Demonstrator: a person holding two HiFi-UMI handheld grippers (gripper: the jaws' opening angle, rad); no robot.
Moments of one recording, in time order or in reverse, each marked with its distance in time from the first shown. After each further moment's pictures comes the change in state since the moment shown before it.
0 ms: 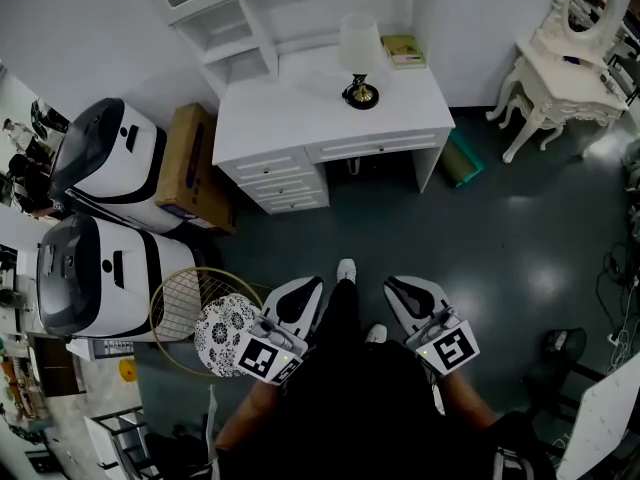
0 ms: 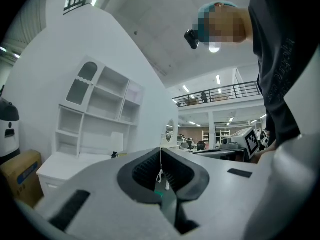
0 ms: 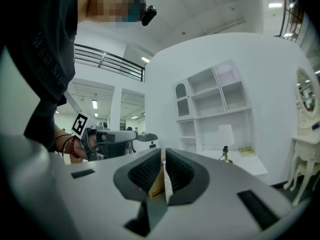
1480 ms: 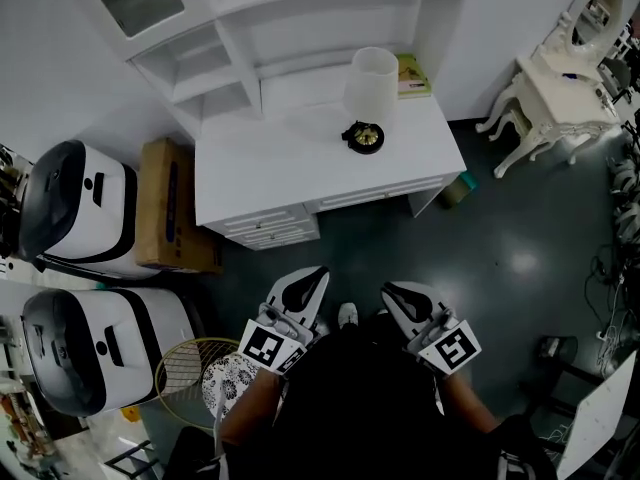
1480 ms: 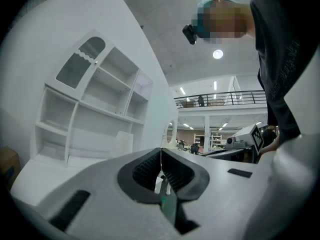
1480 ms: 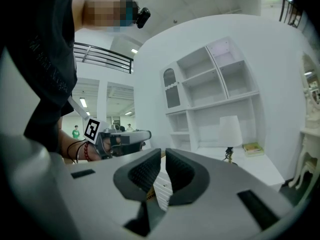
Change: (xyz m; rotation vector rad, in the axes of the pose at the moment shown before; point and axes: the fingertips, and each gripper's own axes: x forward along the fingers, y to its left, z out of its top) left arm 0.154 0.217 -0.003 -0.057 -0.004 -0.124; right arm 0.202 -0.124 0.000 0.071 0.078 -0.044
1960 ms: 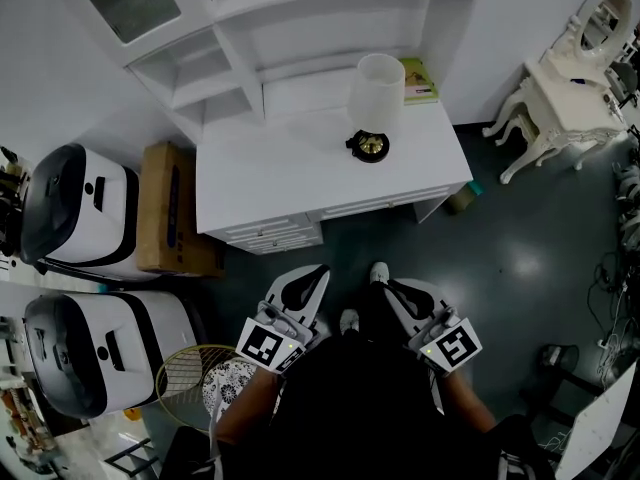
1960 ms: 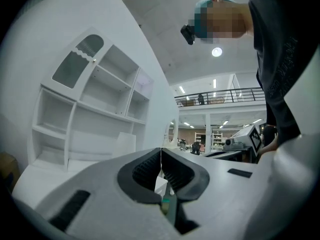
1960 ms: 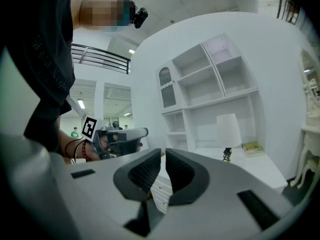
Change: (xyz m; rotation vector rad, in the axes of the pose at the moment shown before) left arm 0.031 0.022 0.003 0.015 0.012 0.002; right arm 0.020 -0.040 -0.006 0.023 0.009 -0.007
